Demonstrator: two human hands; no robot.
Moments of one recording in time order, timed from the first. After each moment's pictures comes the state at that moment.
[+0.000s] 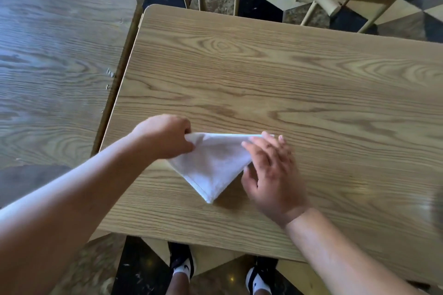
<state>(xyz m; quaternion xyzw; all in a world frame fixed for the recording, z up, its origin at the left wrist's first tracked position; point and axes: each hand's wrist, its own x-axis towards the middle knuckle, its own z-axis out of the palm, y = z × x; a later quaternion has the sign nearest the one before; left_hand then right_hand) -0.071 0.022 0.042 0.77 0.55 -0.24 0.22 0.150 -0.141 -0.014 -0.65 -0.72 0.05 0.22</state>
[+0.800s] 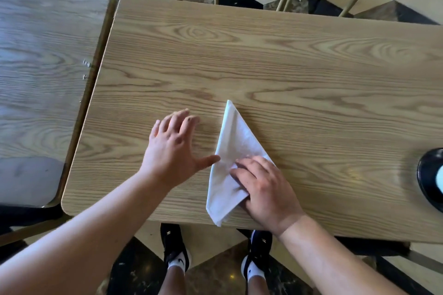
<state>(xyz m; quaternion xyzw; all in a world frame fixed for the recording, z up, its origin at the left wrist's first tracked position) -0.047 -0.084 -0.001 0.83 0.54 0.06 0.17 0.166 -0.221 -0.020 -0.63 -0.74 0.14 0.16</state>
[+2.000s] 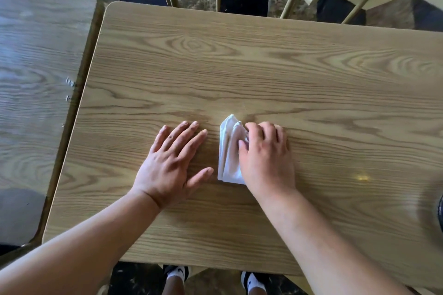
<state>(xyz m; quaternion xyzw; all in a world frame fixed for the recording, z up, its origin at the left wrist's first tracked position) -0.045 -0.043 -0.042 0.89 0.43 0.09 0.10 0.179 -0.091 -0.015 -0.80 -0.58 0.07 0.11</state>
